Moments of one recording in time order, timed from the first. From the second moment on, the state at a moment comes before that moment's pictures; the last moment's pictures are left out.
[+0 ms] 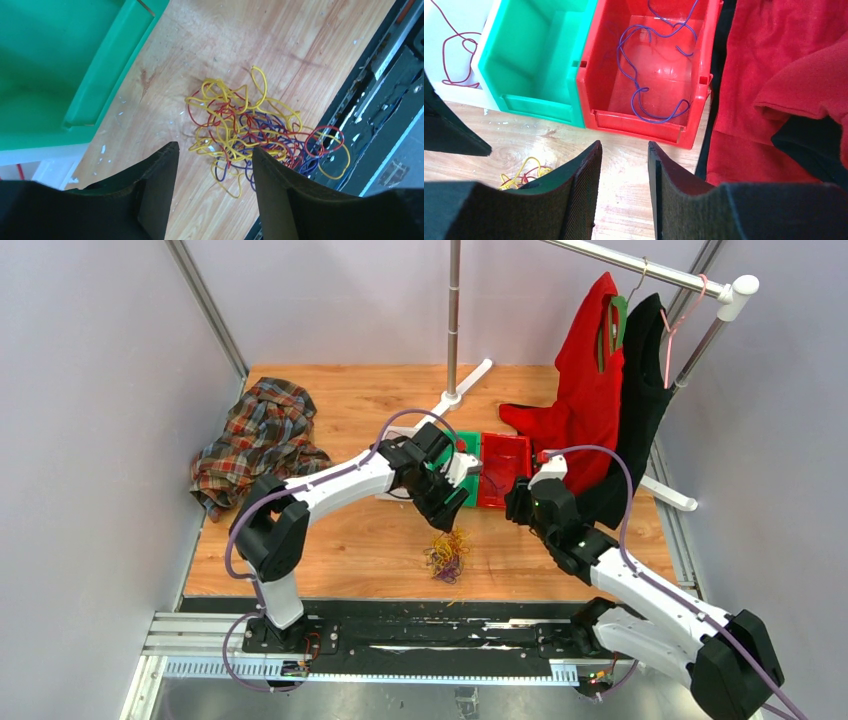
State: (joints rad) left arm -0.77 1.78 1.34 -0.67 0.42 0.14; right arm 0.61 0.92 0.49 -0.04 0.34 0.38
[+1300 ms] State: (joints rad) left arm -0.78 1.47 1.40 -0.79 0.43 0.14; right arm 0.86 0.94 0.49 0.18 0.01 0.34
